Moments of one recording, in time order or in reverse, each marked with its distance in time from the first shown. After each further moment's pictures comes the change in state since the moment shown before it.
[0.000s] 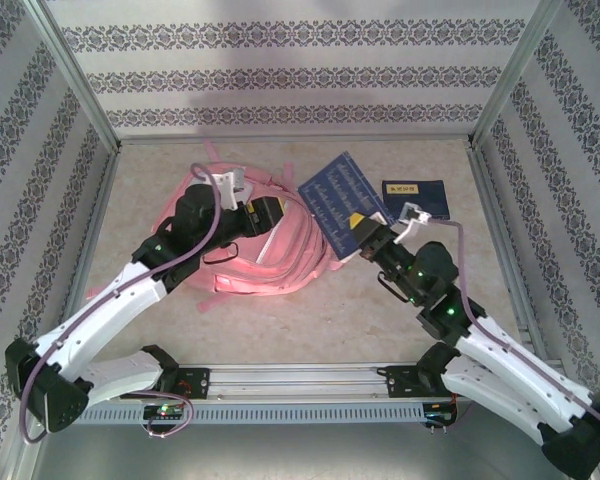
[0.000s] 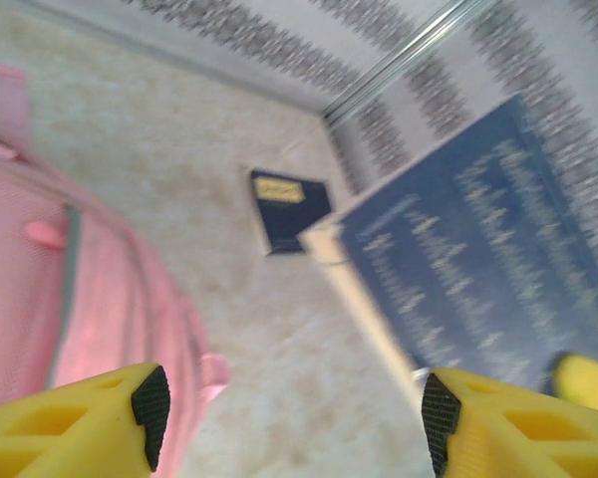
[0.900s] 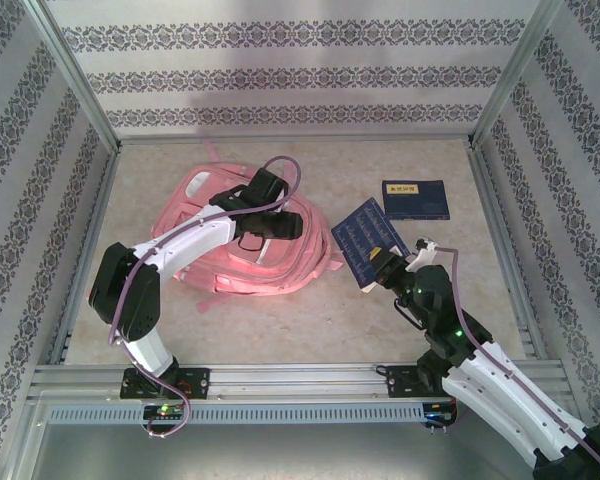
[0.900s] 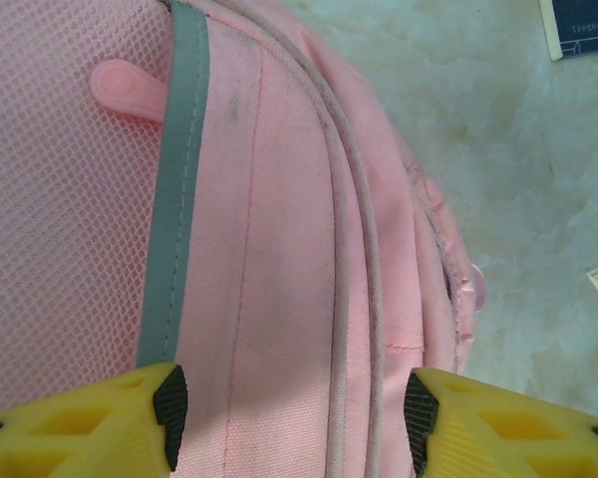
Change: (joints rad) left arm 0.008 0.574 0.308 -0.328 -0.042 0.239; right arm -0.099 -0.206 -0.218 -0.261 0.023 0.014
